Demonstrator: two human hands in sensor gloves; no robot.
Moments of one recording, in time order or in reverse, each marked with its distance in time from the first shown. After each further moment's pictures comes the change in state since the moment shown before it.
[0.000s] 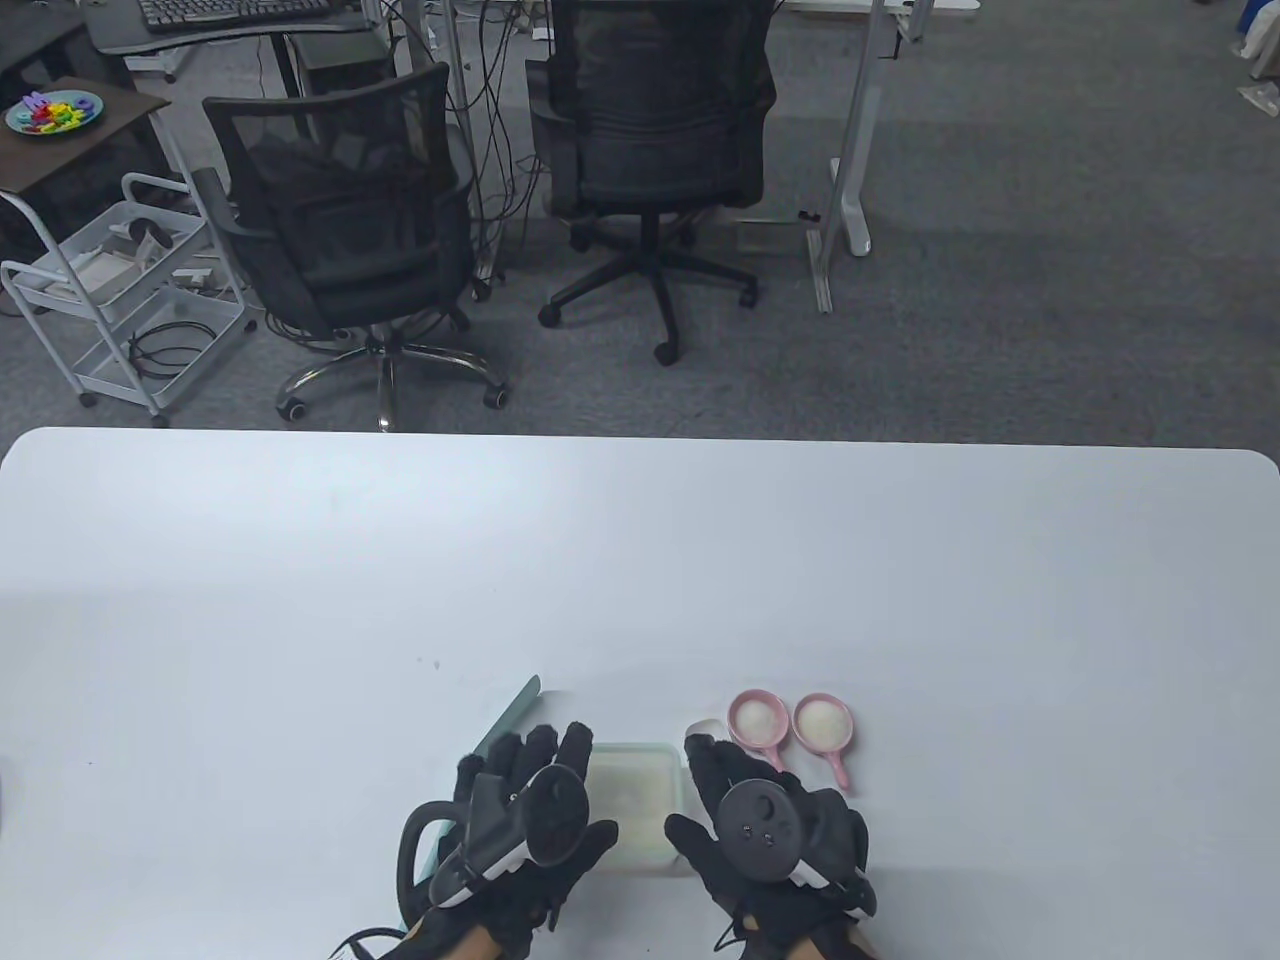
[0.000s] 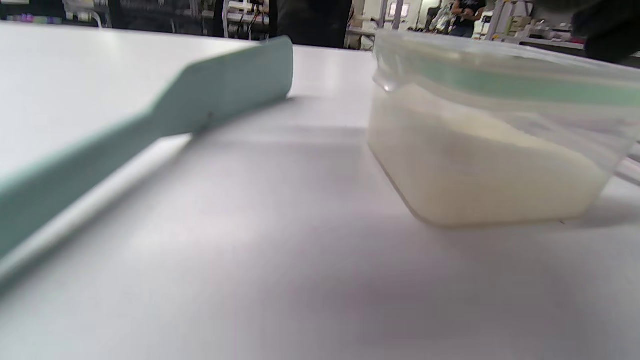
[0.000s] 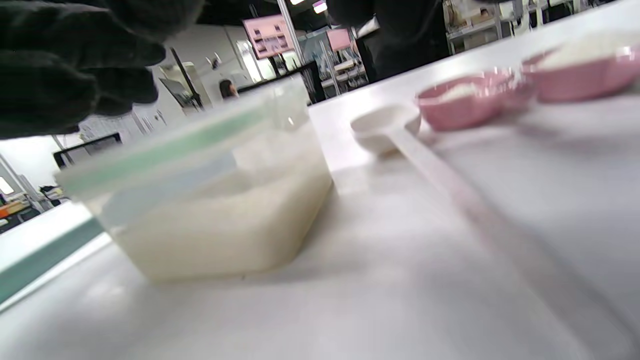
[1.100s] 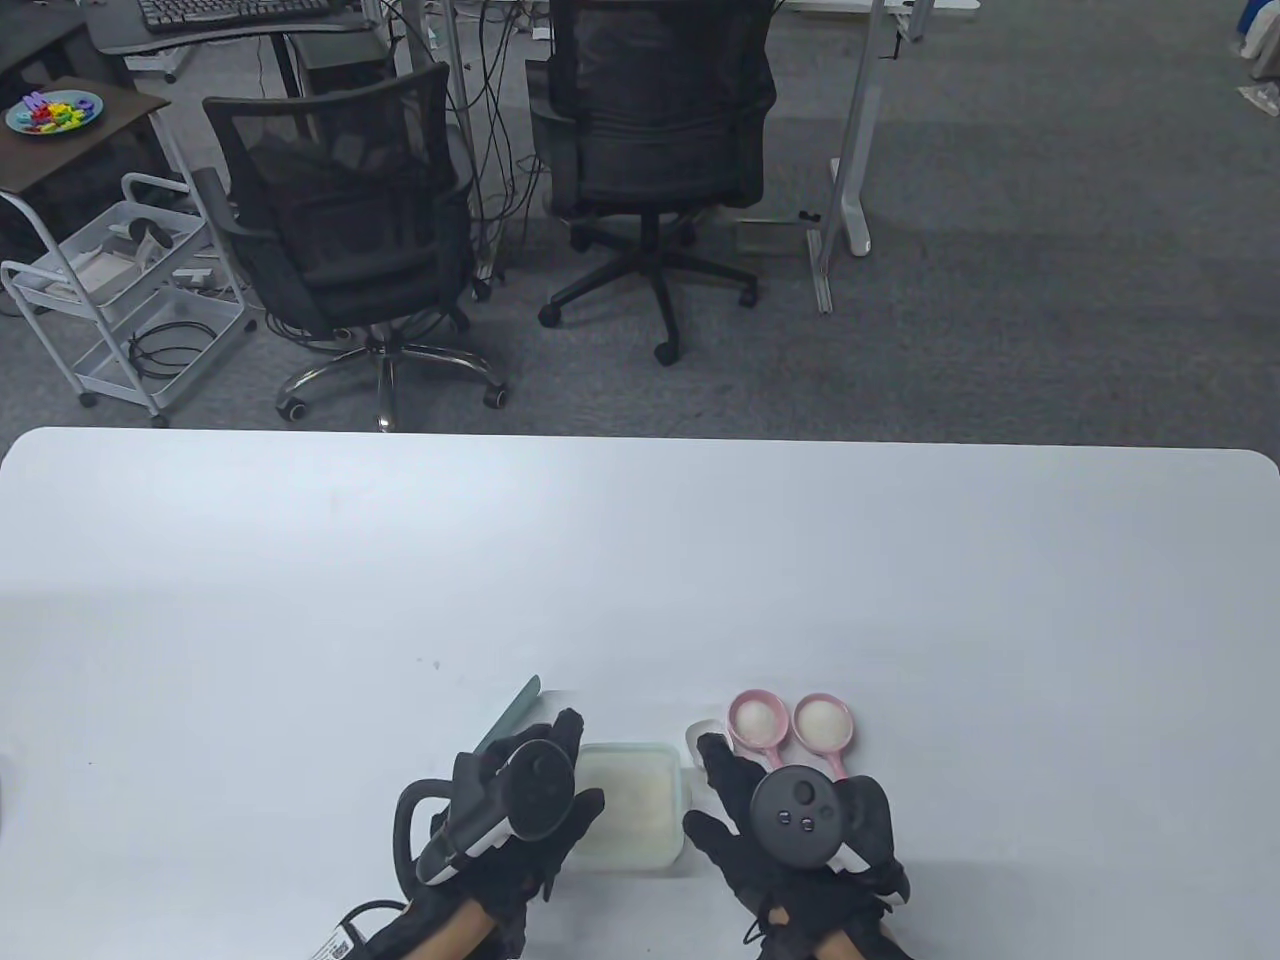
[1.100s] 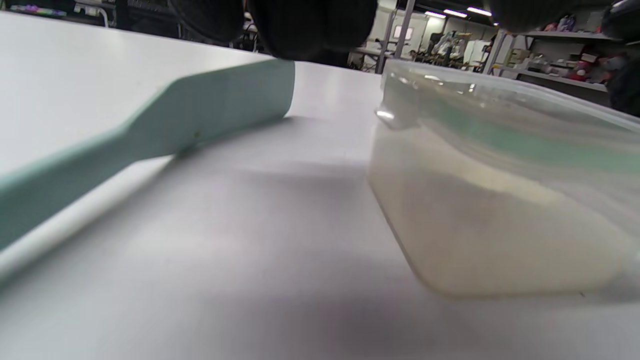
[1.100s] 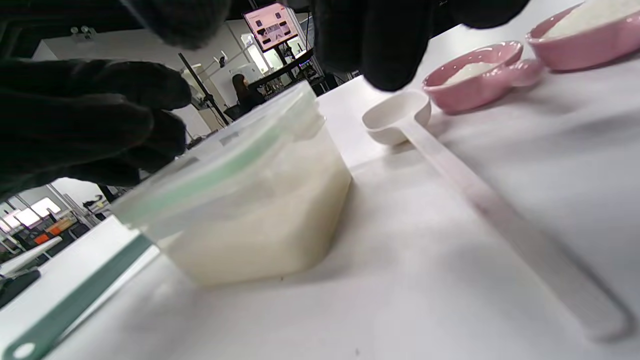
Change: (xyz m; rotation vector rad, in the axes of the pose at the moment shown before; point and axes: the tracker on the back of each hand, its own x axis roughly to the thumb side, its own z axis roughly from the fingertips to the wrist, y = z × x) left_hand -0.010 0.001 -0.010 -0.008 0.028 0.134; right_hand -0.011 -0.002 -0.004 0.087 -0.001 -0.119
